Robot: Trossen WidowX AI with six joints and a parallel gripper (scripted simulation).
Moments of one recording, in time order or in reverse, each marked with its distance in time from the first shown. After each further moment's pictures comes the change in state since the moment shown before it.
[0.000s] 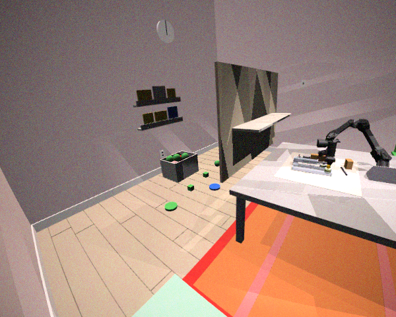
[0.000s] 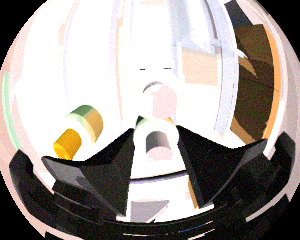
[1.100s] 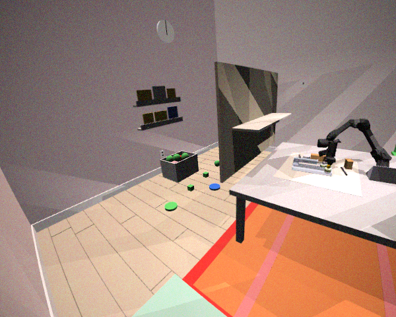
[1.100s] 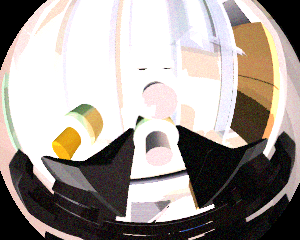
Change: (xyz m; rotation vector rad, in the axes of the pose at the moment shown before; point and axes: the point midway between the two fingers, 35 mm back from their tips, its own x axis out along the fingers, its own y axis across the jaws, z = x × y) arm 0.000 0.000 -0.003 0.007 -0.009 -0.004
